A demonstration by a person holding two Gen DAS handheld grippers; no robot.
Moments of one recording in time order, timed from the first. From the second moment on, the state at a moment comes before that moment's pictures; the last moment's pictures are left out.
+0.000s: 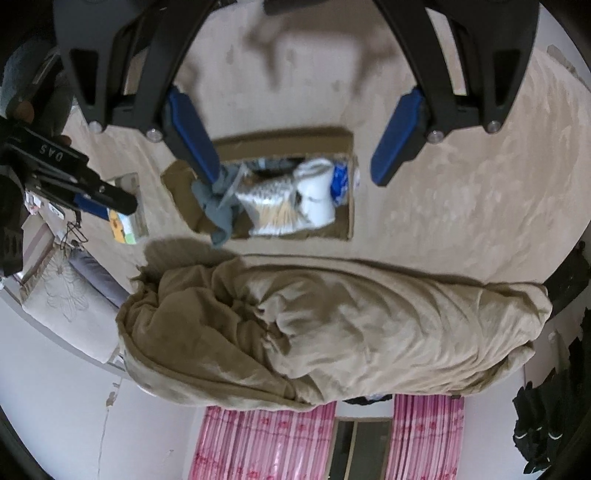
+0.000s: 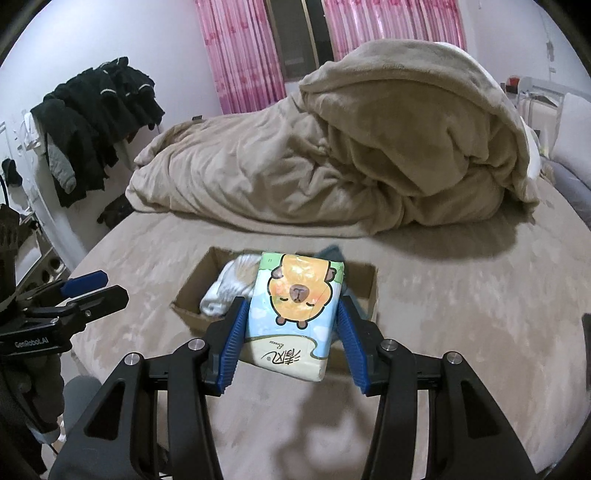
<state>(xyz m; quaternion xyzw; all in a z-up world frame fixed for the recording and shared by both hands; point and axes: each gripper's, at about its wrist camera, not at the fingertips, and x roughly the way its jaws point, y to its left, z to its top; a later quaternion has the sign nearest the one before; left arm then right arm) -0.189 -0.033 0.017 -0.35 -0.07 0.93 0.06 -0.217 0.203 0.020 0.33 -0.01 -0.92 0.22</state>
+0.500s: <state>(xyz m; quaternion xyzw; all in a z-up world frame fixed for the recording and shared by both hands) -0.268 -0.018 -0.041 -0.39 -0.06 0.92 0.07 -0.295 0.202 -0.031 0.38 -0.03 -0.90 0.22</state>
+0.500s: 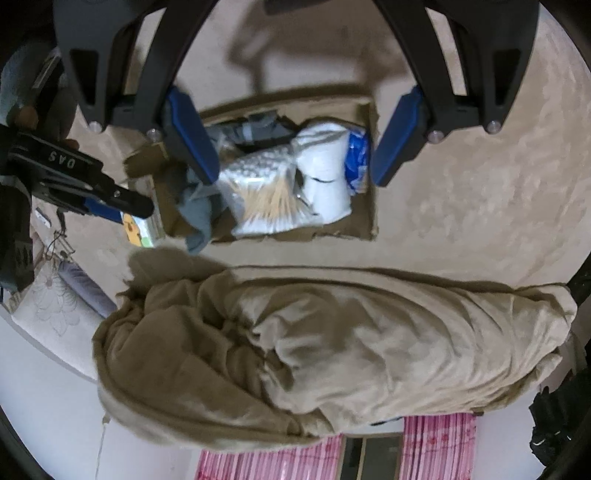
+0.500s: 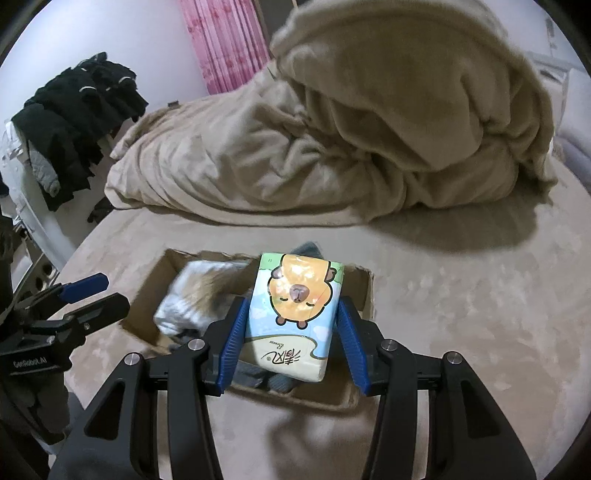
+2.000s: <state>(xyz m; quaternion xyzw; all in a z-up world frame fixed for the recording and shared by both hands) -0.093 -0.027 0.007 -0.35 -0.04 0.93 0.01 -0.138 0.207 0.015 0.35 -0.02 -0.92 0.19</state>
